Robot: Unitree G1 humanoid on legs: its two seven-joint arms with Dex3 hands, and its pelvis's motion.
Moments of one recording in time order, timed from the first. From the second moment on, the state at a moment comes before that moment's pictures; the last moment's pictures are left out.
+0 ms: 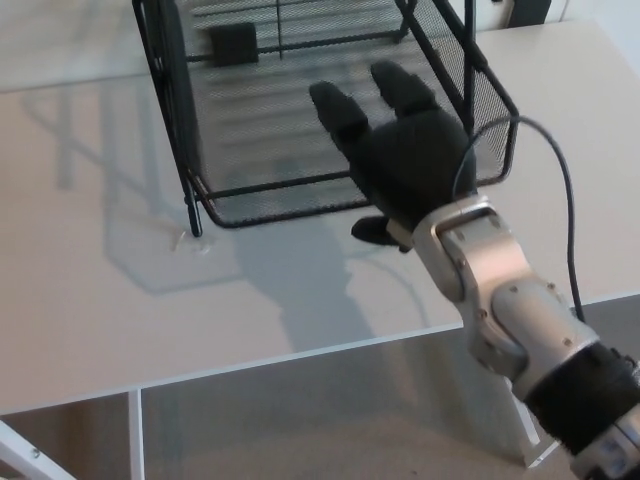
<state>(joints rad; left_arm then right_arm) 0.53 0.60 -0.09 -0.19 0.04 0.23 -0.42 -0.62 -0.18 0.56 0.38 -1.17 0.18 -0.04</state>
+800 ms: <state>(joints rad) 0.52 0.60 -0.10 -0.16 0.04 0.23 -0.42 -0.27 -0.35 0.57 -0.08 -1.10 0.13 -0.02</state>
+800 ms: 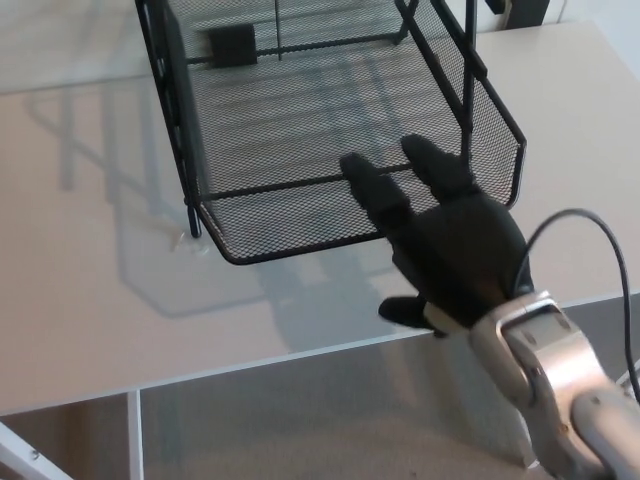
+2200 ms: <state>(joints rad) 0.54 0.57 -0.11 -0.13 0.06 0.19 -0.42 0.86 -0.52 0.11 -0.43 -0.82 -0.29 -0.20</state>
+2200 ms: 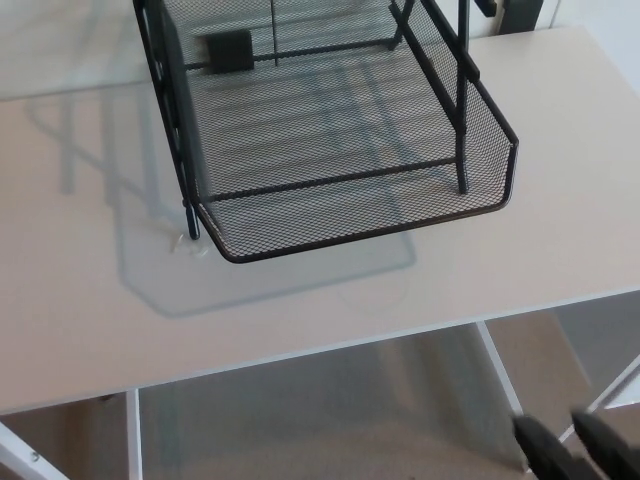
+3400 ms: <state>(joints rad) 0.54 0.54 -0.08 -0.03 0.08 0.18 -0.36 0.69 -0.32 -0.07 0.23 -0.25 -0.44 0.02</state>
